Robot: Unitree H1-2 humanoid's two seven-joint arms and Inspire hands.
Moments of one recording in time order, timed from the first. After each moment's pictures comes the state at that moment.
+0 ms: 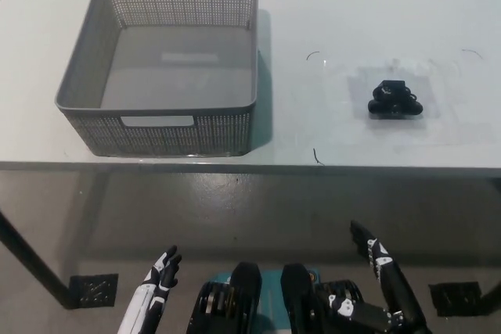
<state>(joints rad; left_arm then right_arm) 0.15 0.07 -0.10 -0.03 0.15 -0.05 -0.02 0.07 -0.07 0.15 0.05 -0.17 -0.17 0.01</state>
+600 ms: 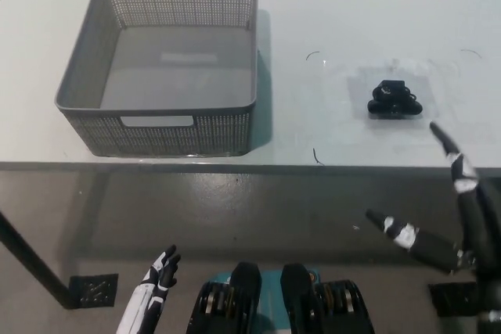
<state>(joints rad) 0.15 0.08 -0.10 -0.03 0.15 -0.05 -0.02 -0.06 -0.14 0.02 -0.38 -0.46 -0.05 -0.01</state>
